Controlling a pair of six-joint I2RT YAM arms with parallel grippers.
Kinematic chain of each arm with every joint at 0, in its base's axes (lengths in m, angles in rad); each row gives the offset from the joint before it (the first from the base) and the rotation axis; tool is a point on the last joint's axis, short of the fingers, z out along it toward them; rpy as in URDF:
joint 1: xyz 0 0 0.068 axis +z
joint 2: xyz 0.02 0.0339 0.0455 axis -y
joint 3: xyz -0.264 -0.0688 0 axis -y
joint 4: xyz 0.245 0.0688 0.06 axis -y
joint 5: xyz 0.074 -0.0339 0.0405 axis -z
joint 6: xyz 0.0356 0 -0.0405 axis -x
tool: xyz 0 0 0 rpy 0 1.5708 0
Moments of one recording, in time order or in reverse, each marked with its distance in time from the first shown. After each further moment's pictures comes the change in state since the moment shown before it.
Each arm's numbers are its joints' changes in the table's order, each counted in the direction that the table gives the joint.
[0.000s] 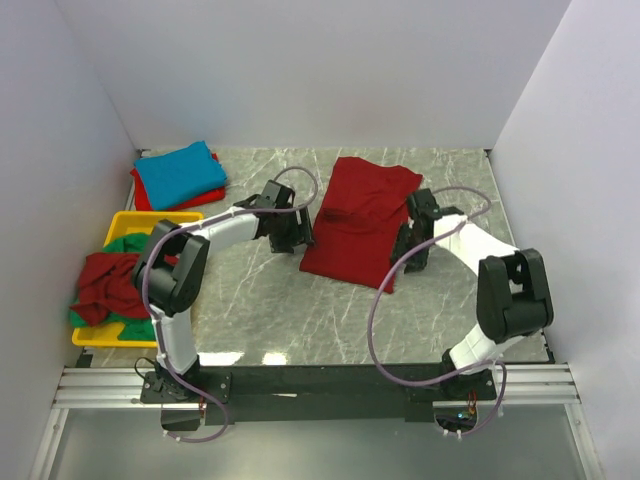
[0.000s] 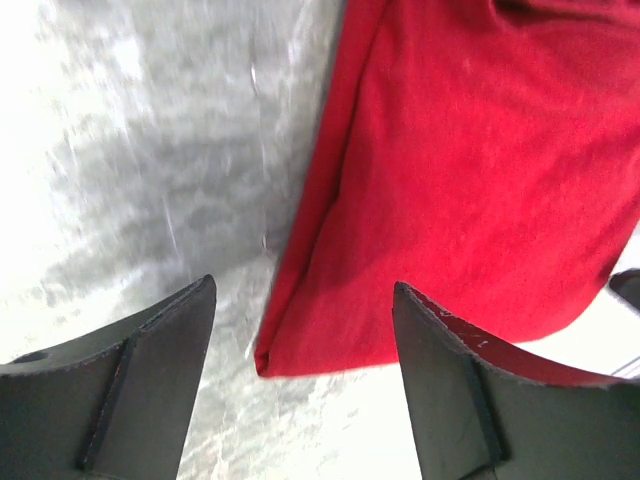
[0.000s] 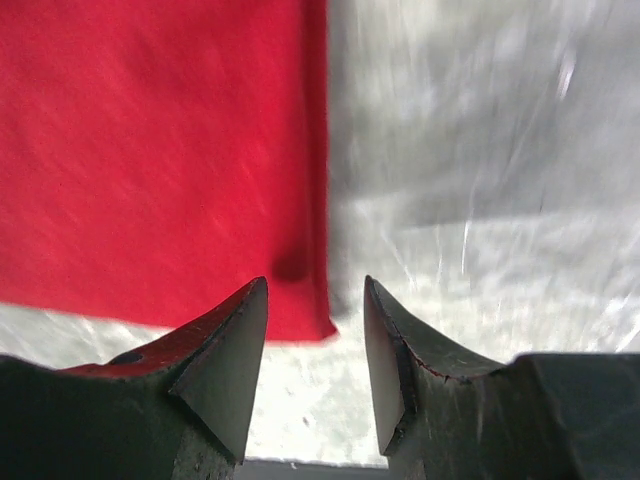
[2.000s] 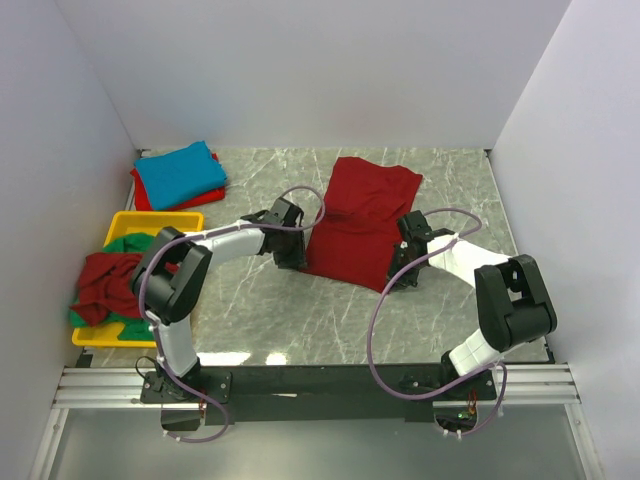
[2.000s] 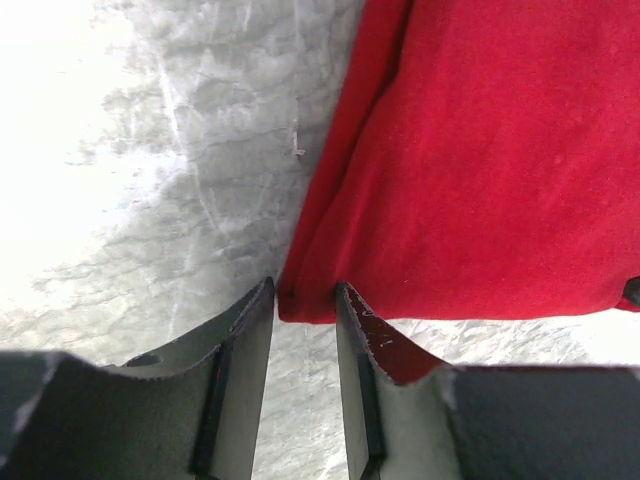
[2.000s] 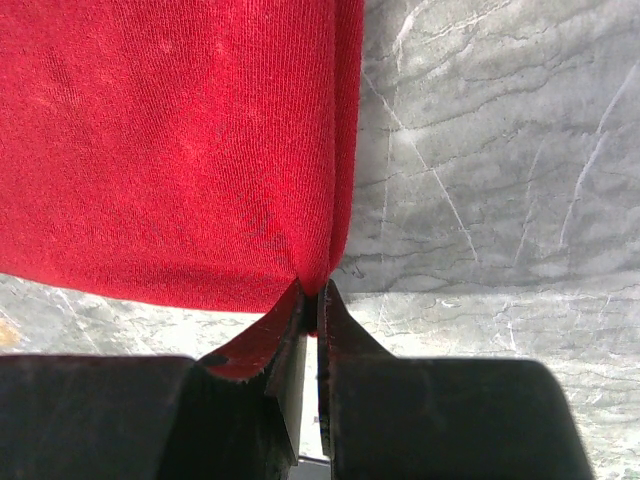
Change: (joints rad) left arm -0.089 0.060 -0.123 -0.031 -0.097 0.000; right arm 0.081 0.054 -0.222 0.147 -0.084 -0.090
